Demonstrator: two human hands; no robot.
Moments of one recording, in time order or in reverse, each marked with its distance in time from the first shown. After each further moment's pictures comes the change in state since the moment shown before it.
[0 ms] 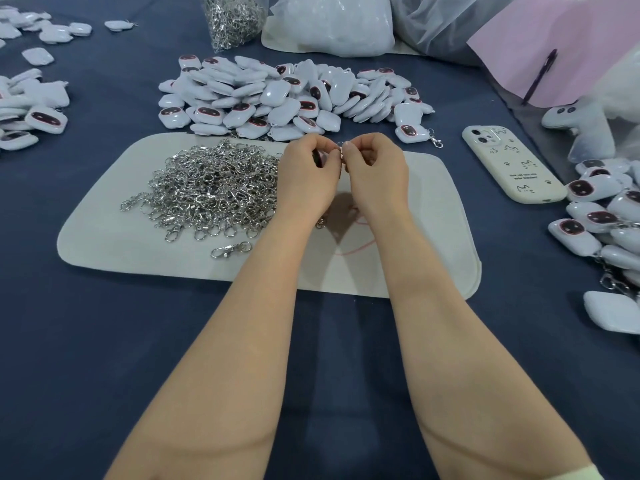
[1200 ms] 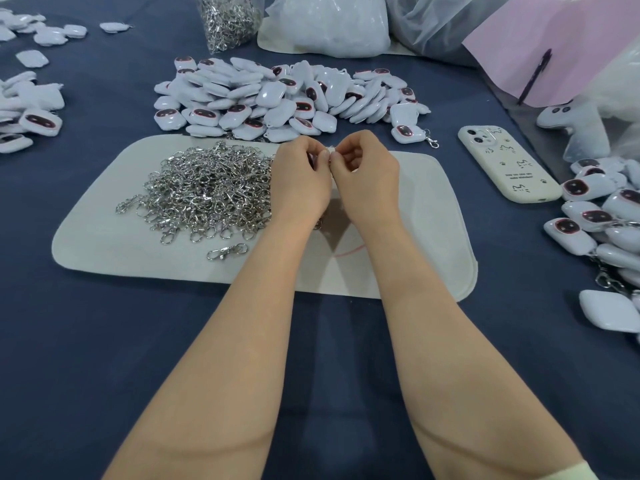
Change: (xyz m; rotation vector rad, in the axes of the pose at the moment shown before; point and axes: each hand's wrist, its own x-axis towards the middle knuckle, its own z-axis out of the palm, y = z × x) left_hand -0.001 0.000 0.000 0.151 0.086 0.026; right_hand -0.006 -0.001 0.004 -0.148 0.007 -0.114
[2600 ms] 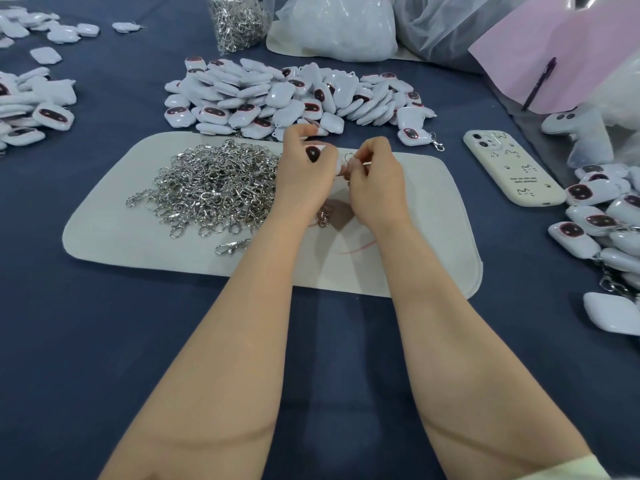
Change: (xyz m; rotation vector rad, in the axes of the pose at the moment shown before) left_hand 0.001 -0.001 -0.005 -0.465 -0.083 -0.173; right_hand 0.001 0.008 -0.003 -0.054 -0.103 0.004
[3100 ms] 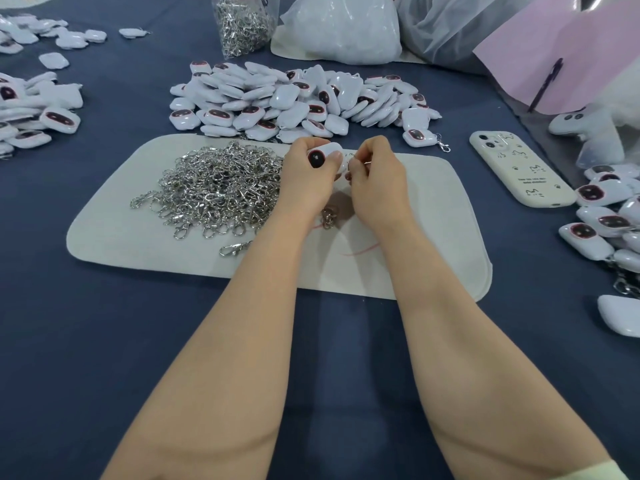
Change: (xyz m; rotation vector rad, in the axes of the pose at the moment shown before) left_hand 0.011 -0.013 0.002 -0.072 0.002 -0.095; right_hand 0.002 0.001 0.003 -0.043 -0.018 -0.030
